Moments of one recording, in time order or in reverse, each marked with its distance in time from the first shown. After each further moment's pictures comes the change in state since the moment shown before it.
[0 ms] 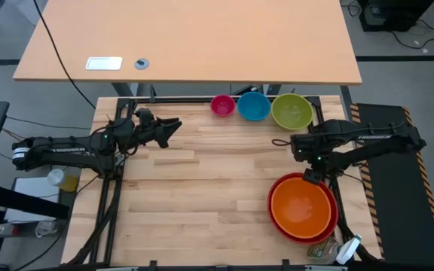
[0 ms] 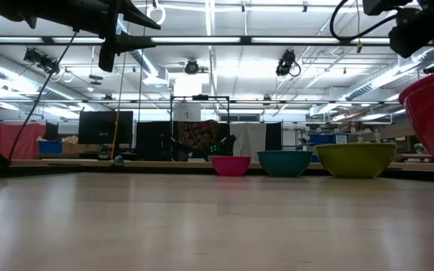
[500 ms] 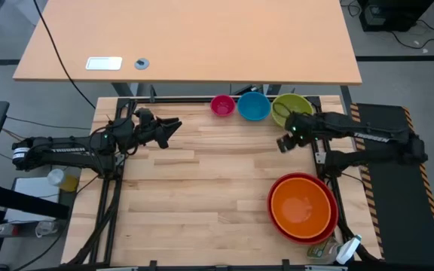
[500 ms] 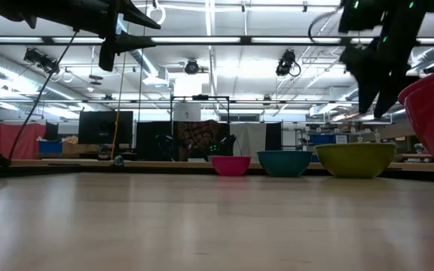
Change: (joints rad) left arm 0.000 0.000 0.000 0.003 0.000 0.017; right arm -0.357 -0.036 -0.126 0.505 0.489 0.262
